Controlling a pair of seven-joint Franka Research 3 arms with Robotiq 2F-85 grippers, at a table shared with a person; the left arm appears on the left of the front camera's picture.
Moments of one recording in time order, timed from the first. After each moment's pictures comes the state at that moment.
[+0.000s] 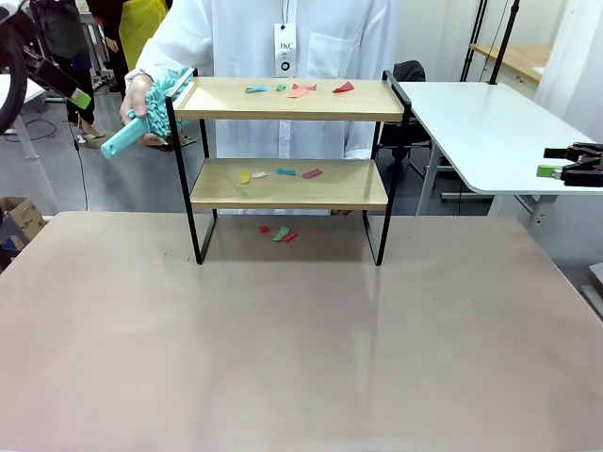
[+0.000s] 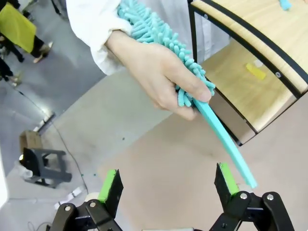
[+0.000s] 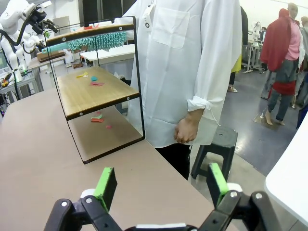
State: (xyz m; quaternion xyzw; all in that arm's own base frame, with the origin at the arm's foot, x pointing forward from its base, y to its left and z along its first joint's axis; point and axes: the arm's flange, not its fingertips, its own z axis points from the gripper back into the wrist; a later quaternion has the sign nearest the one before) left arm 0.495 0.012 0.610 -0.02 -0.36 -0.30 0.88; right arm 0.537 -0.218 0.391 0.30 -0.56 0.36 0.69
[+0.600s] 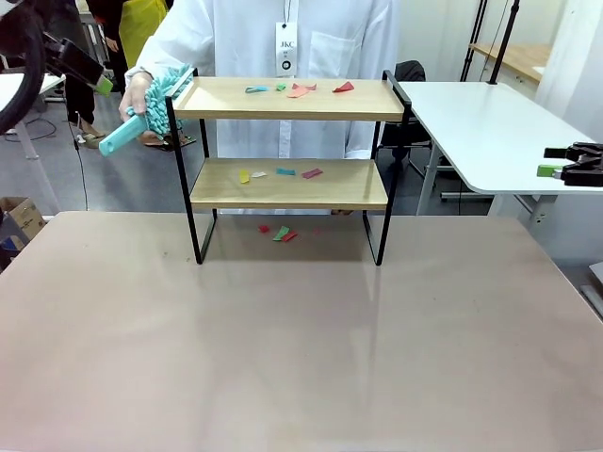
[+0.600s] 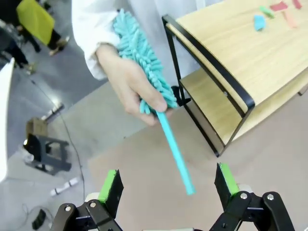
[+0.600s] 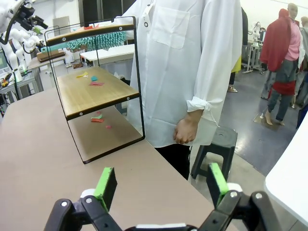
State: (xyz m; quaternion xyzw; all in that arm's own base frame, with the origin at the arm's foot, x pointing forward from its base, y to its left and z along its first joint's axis) left arm 0.435 -0.063 0.632 0.00 -0.39 -0.24 0.89; right arm 0.537 -0.219 0.391 0.30 -0.56 0.36 0.69
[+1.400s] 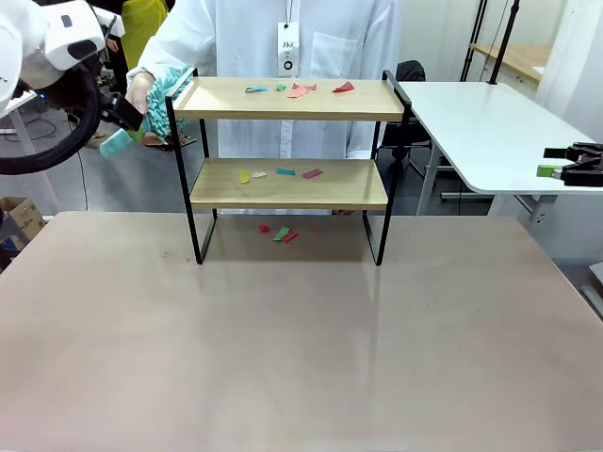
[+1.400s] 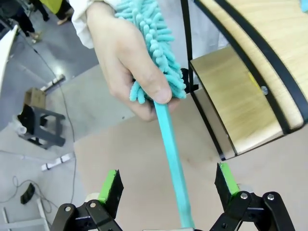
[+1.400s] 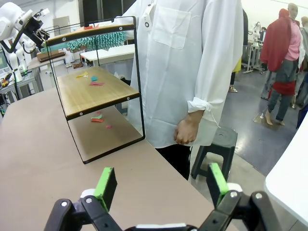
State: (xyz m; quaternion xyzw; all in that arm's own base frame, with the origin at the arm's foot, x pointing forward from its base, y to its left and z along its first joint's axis) left arm 0.473 -0.084 0.561 0.02 -0.35 -0.18 0.92; right arm 0.537 -0.218 0.391 0.30 -0.56 0.36 0.69
